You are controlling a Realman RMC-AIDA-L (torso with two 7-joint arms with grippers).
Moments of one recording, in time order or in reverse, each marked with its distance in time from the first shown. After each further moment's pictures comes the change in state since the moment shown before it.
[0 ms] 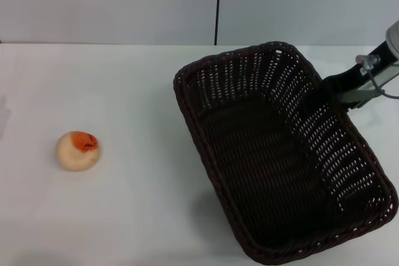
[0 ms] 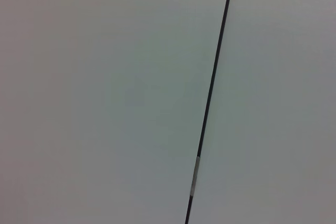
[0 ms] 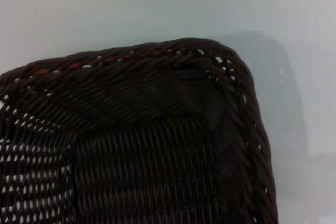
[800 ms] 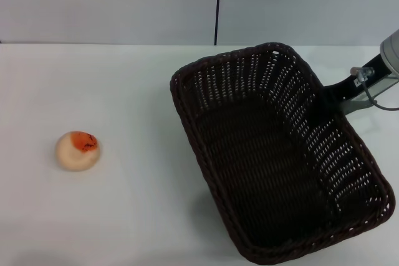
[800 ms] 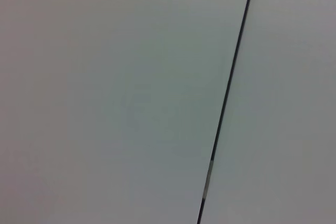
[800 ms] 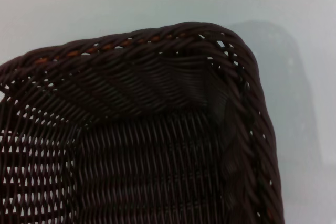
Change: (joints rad) left arm 0.026 0.000 0.003 0.054 0.001 0.050 -0.080; right arm -0.028 0.012 0.002 0.018 0.026 0.029 -0.045
